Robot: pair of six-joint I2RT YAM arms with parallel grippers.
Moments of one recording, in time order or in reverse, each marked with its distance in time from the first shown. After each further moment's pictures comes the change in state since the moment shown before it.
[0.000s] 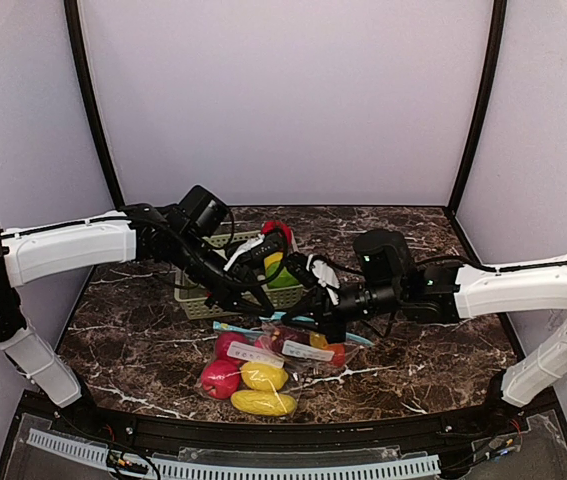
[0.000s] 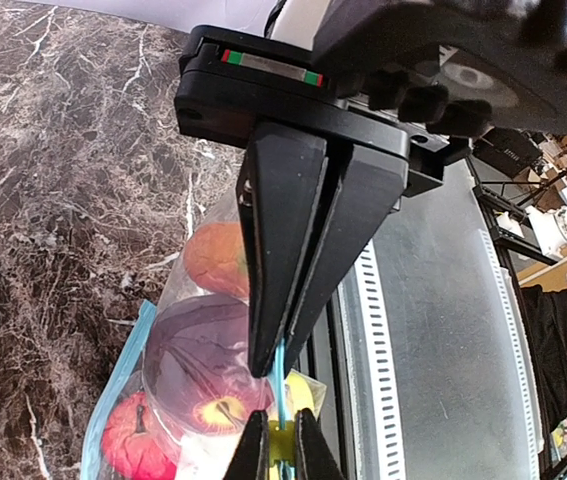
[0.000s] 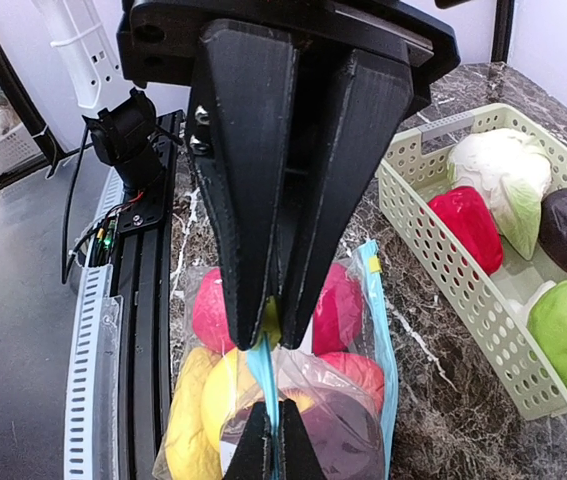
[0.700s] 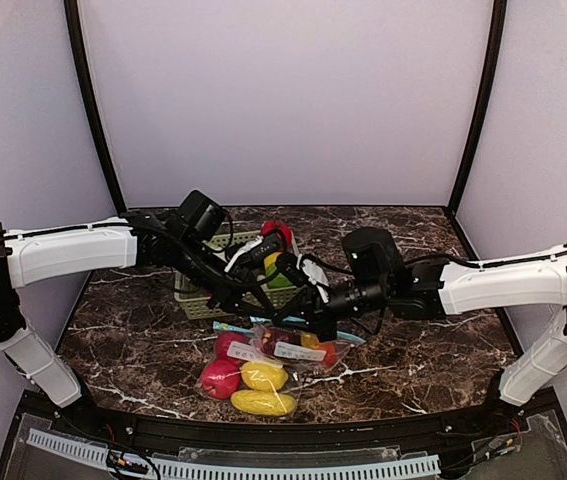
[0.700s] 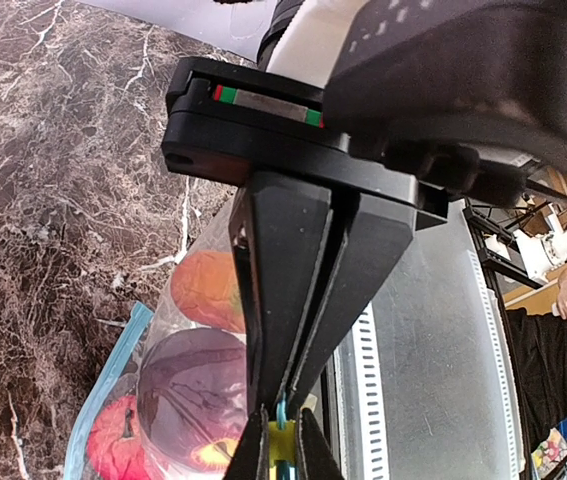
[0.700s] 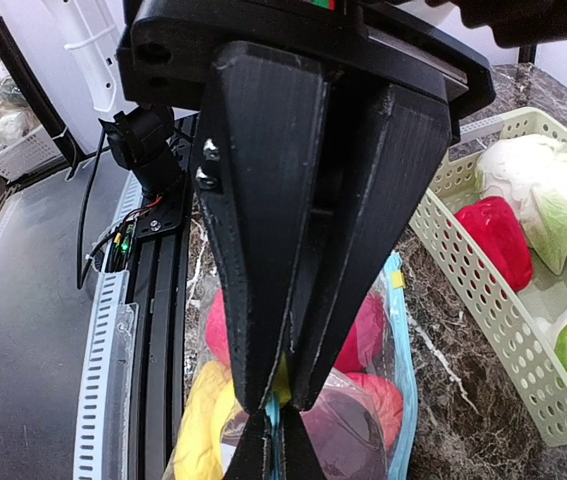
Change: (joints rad) left arm 0.000 -0.005 -0.060 0.111 0.034 -0.107; right arm -0.014 0.089 0.046 0.044 -0.091 0.017
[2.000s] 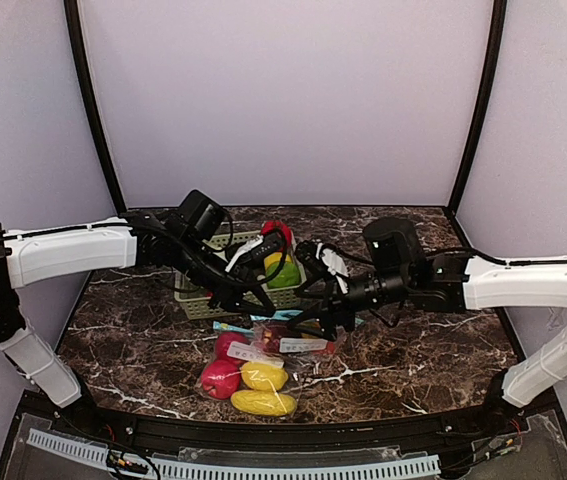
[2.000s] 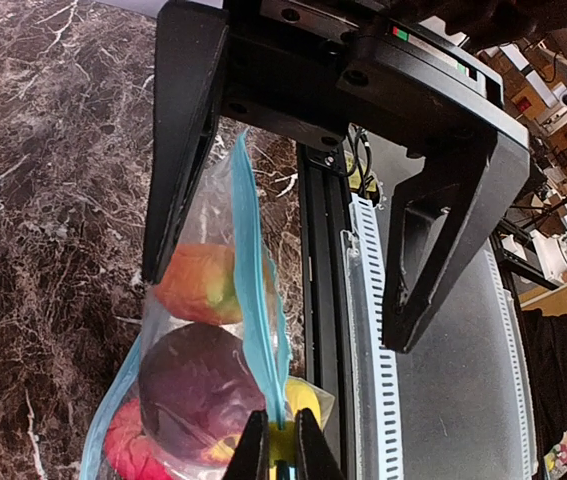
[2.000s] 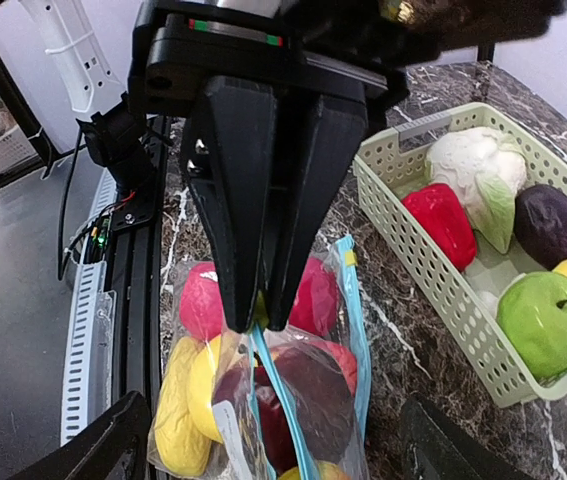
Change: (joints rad) left arm -0.001 -0.002 0.000 0.016 -0.050 0.004; right arm -0.039 -0.135 -0.029 -0.127 0.046 -0.047
